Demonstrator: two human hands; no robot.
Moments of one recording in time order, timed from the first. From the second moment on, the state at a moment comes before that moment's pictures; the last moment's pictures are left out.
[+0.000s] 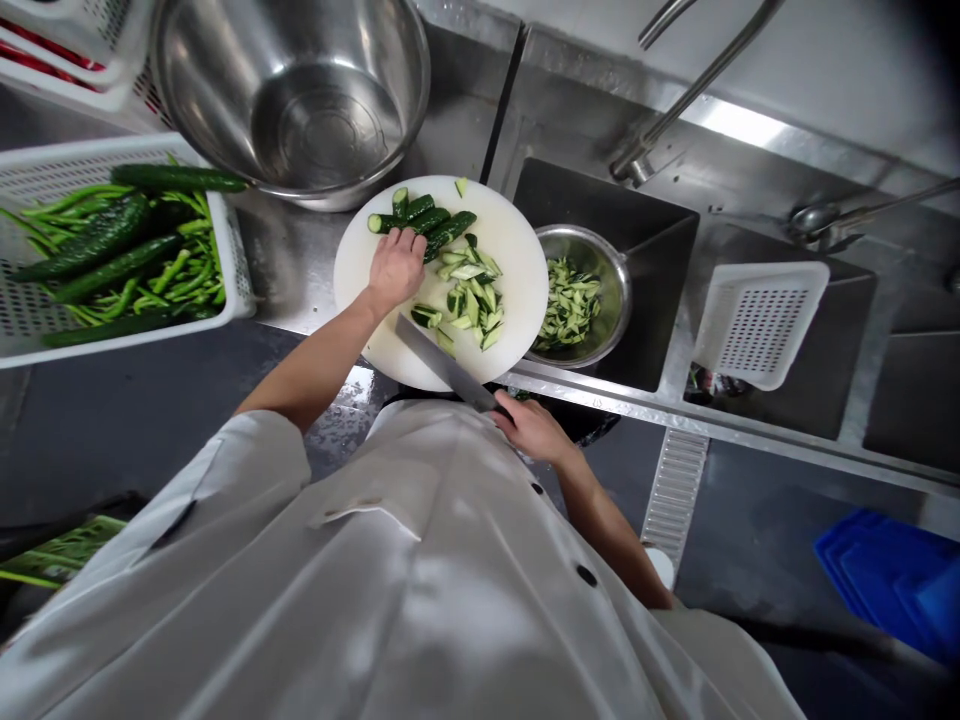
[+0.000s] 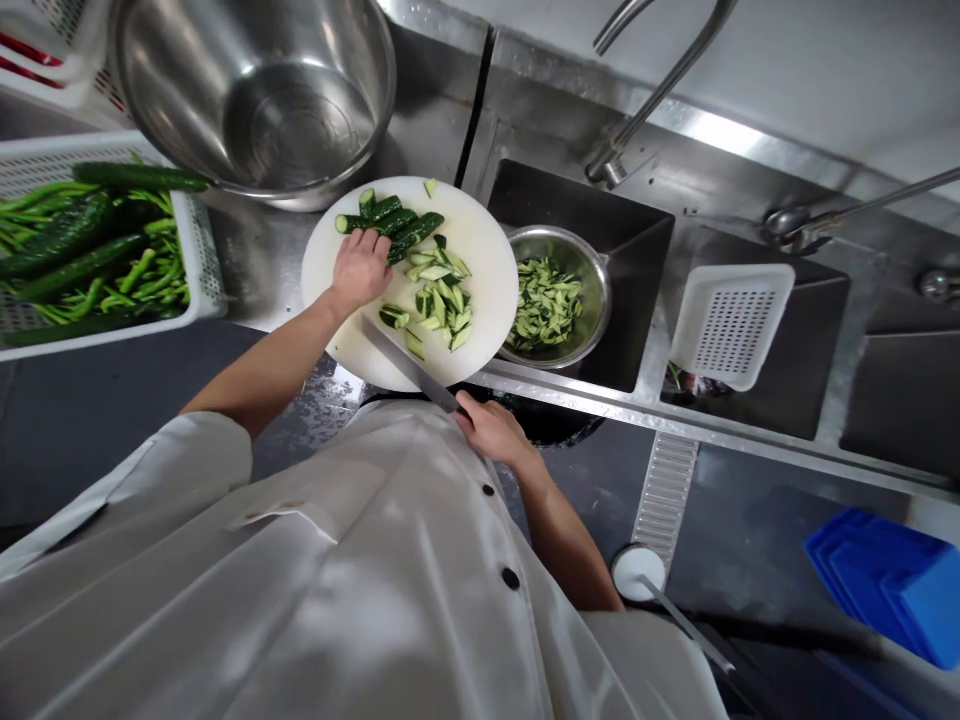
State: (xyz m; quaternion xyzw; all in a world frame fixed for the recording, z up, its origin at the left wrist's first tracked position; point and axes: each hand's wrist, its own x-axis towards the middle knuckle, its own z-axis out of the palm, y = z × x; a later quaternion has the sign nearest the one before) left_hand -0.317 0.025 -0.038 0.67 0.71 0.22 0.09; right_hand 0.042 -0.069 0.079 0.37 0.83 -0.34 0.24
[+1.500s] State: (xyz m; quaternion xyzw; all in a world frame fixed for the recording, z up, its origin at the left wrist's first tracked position) left_hand -0.290 -0.094 -0.060 0.77 0.59 0.22 0.10; right_hand -0.013 -0.074 0.113 0.41 0.83 -0.25 0.29
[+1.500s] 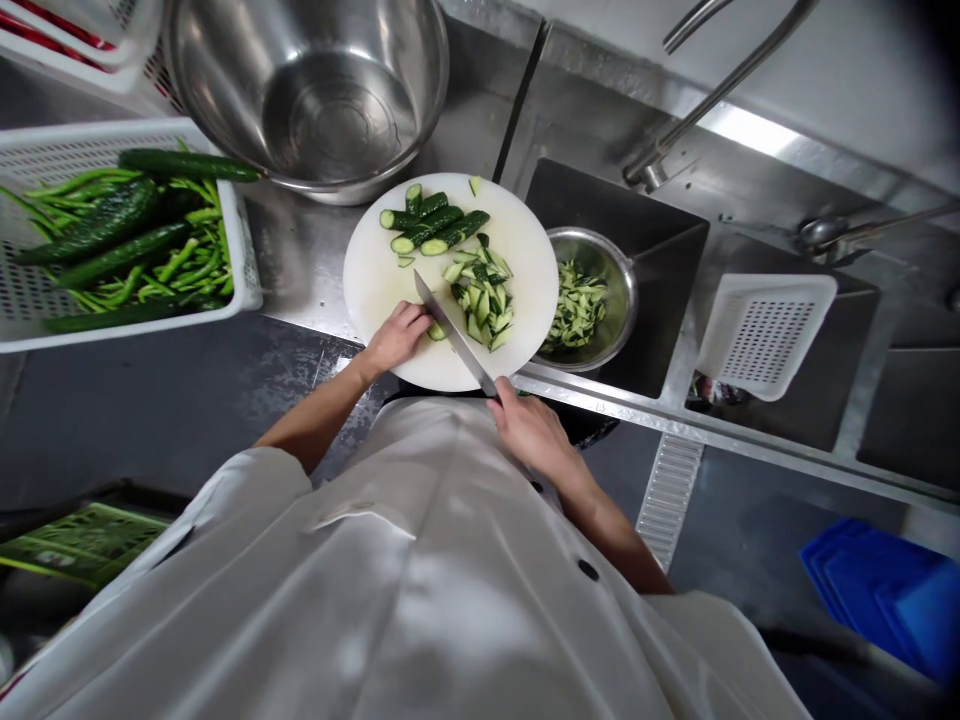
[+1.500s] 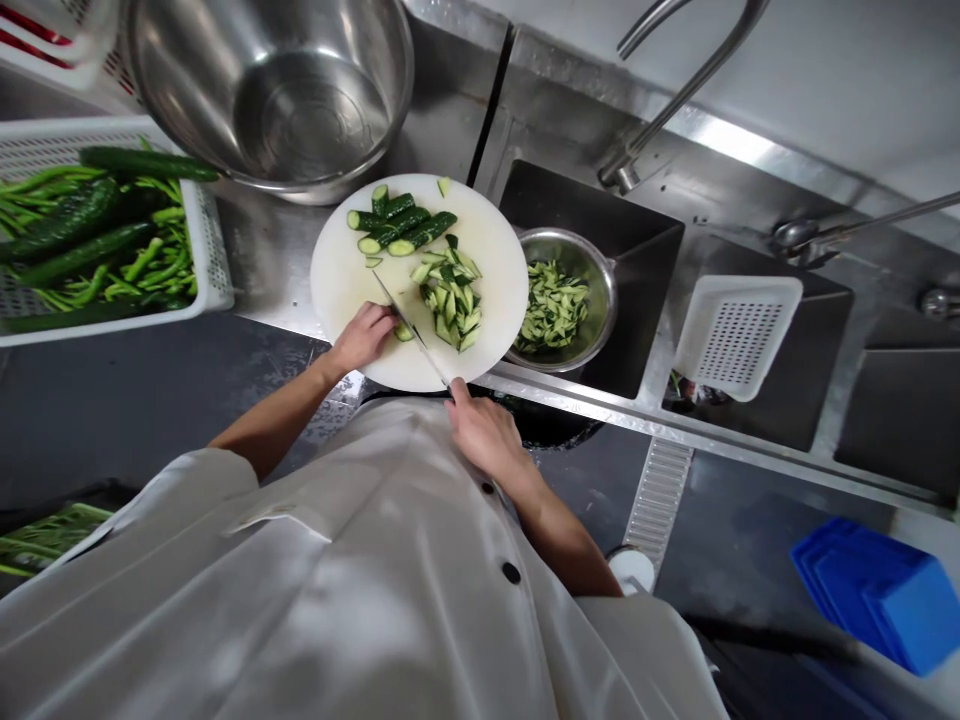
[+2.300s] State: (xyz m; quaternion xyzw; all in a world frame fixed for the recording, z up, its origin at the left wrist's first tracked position) left_hand -0.295 -0.096 -0.065 0.77 0.57 0.26 0.11; right_hand -0.020 -0.074 0.110 0.42 0.82 -0.26 0.29
